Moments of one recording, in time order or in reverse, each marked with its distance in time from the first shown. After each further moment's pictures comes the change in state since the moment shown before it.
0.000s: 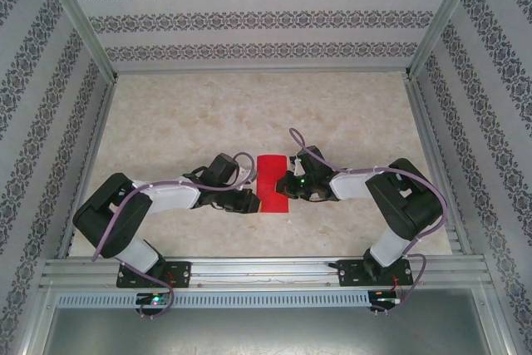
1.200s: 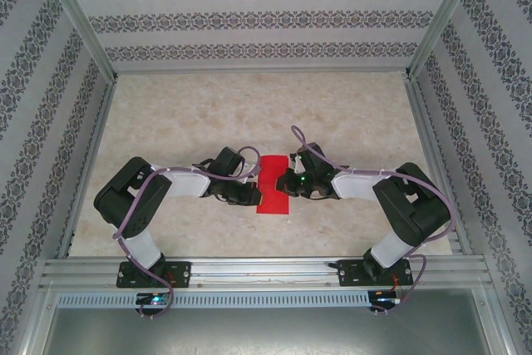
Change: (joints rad) left arm 0.030 0.182 0.107 -0.019 -0.023 0.053; right arm 0.003 -0.050 0.040 -0.086 0.013 -0.002
